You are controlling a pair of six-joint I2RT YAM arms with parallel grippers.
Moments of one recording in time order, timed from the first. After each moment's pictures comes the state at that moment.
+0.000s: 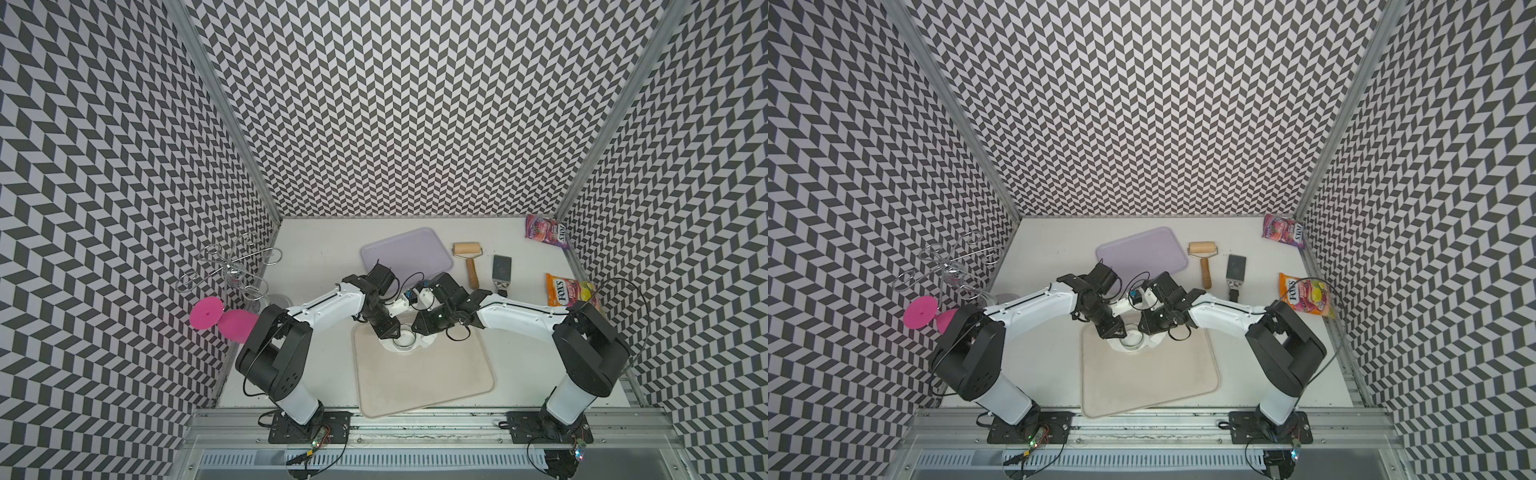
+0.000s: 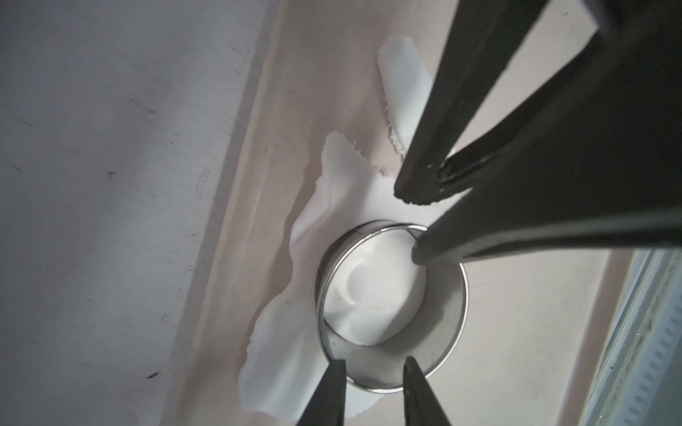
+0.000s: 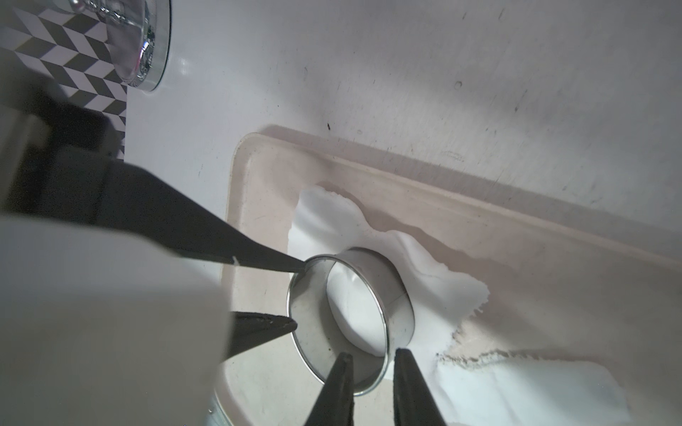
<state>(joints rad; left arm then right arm) -0.56 1.63 1.04 -0.78 0.40 0.44 0.78 1.71 1.03 -0.32 -0.40 0.49</state>
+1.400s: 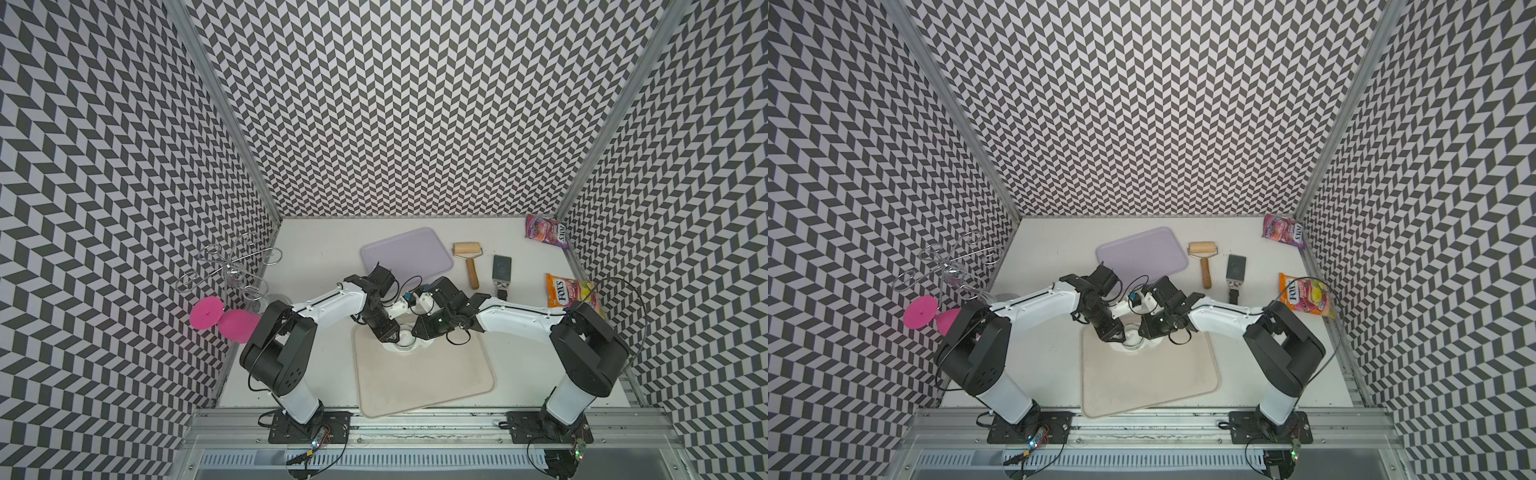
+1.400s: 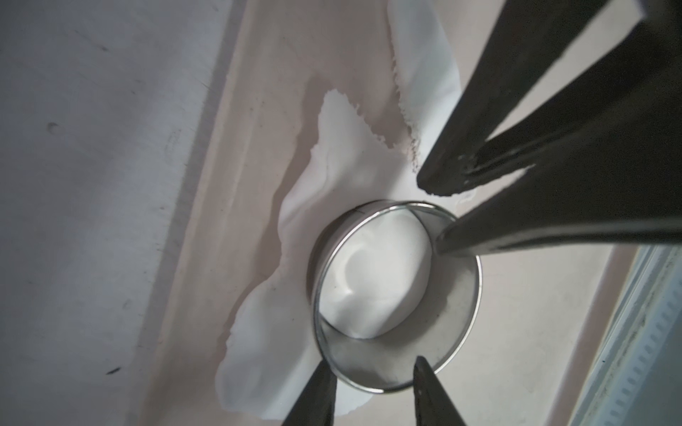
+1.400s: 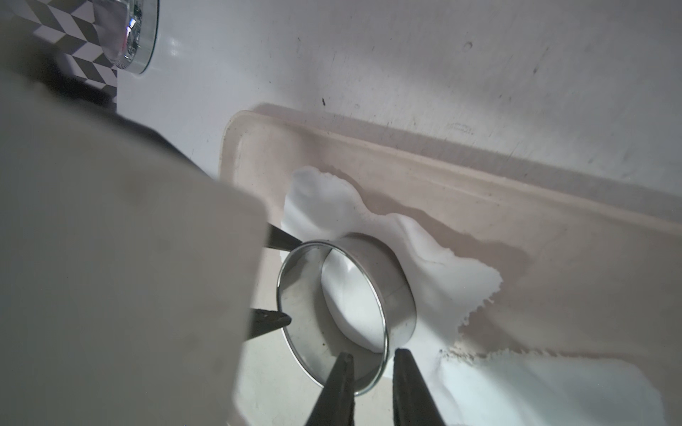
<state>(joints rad) -0.56 1.66 1.03 -0.81 0.41 0.42 0.80 1.71 0.99 -0.30 -0.40 0.49</state>
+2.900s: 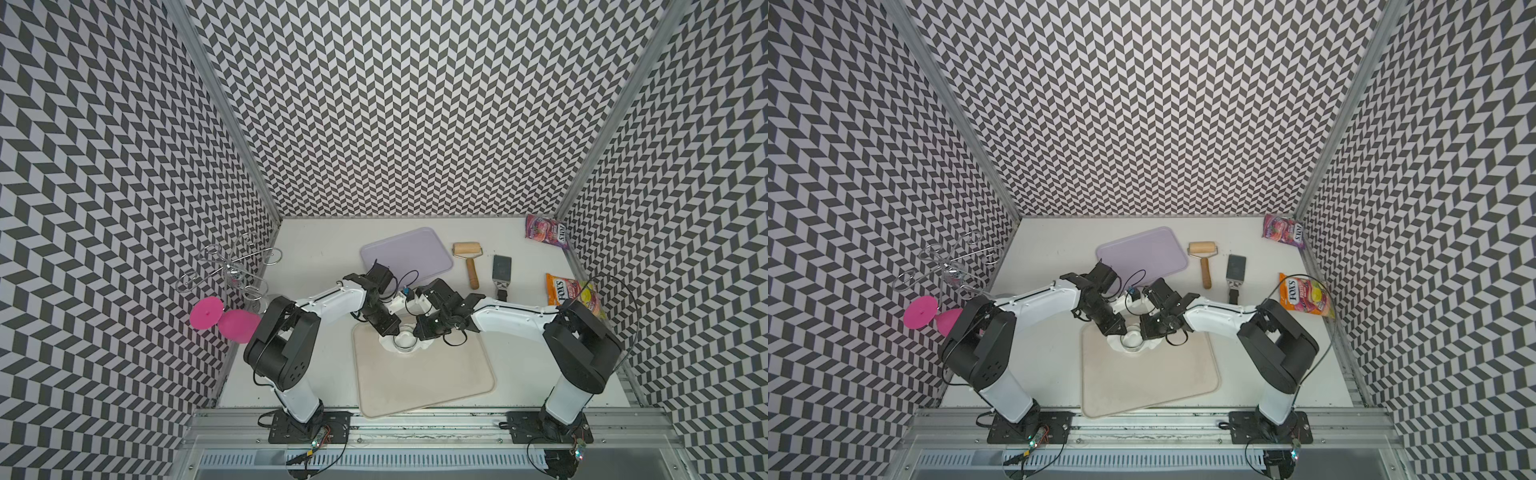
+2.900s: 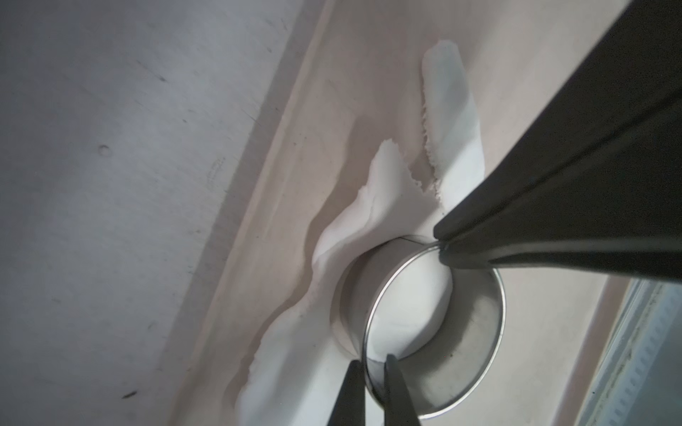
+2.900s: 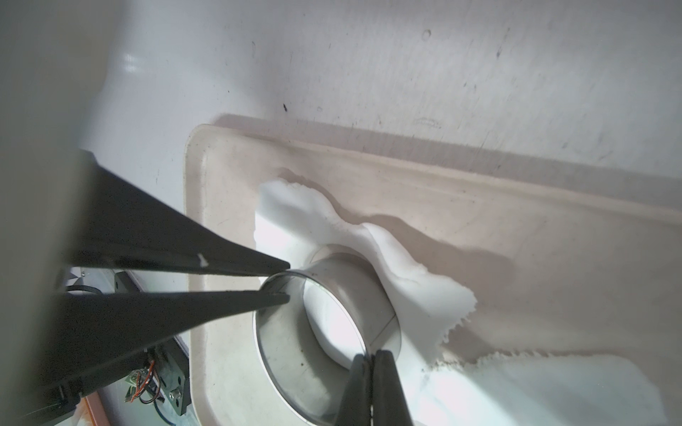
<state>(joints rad) -0.53 1.70 1.04 -0.75 0.43 0.36 0.82 1.75 1.02 -0.32 -0.32 0.57</state>
